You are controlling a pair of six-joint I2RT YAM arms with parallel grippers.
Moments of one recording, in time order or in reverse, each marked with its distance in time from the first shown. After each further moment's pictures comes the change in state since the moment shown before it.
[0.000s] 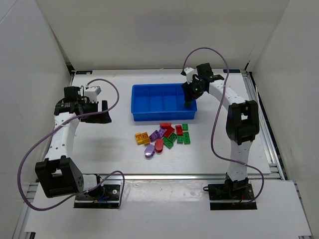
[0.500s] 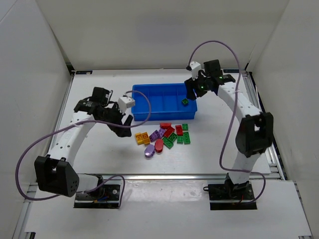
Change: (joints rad) left arm -0.355 0.013 0.035 -0.151 0.188 0.314; right arm 0.003 -0.216 -0.095 -0.007 -0.018 0.035
